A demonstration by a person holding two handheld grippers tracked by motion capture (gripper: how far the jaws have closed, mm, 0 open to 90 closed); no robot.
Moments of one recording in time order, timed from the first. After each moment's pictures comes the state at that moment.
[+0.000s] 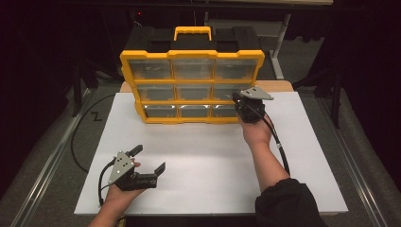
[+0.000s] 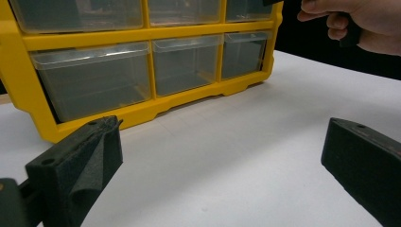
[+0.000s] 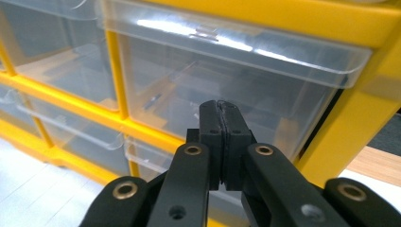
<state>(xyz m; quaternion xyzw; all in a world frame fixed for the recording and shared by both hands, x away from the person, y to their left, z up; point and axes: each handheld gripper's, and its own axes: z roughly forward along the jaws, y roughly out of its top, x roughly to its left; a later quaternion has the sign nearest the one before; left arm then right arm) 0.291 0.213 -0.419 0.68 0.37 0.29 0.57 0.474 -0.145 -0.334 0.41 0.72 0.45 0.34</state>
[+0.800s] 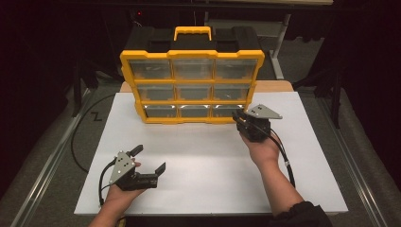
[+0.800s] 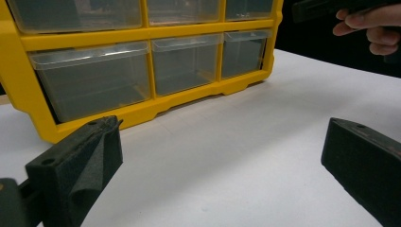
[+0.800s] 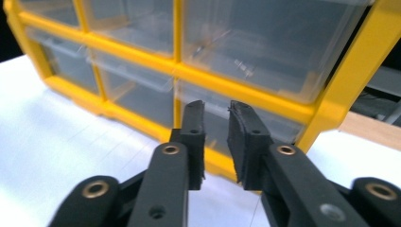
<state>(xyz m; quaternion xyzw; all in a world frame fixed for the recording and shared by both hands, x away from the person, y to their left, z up) 0.291 0.212 -0.419 0.68 0.37 0.29 0.56 0.422 -0.161 -0.349 0.38 0.74 0.46 0.30</state>
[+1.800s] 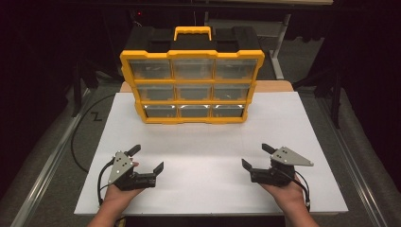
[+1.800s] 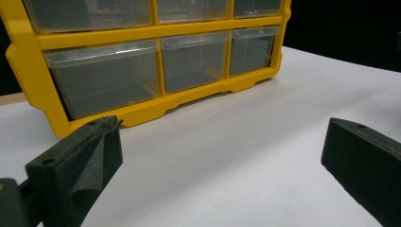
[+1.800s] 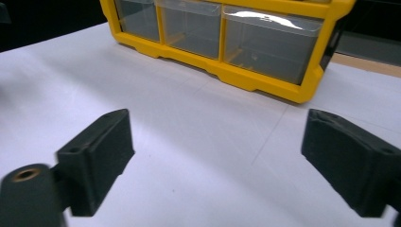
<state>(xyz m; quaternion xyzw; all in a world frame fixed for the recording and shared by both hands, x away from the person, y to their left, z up) 0.291 0.217 -0.420 0.68 0.37 0.30 0.55 0.321 -0.224 -0.388 0.36 0.75 0.50 0.25</state>
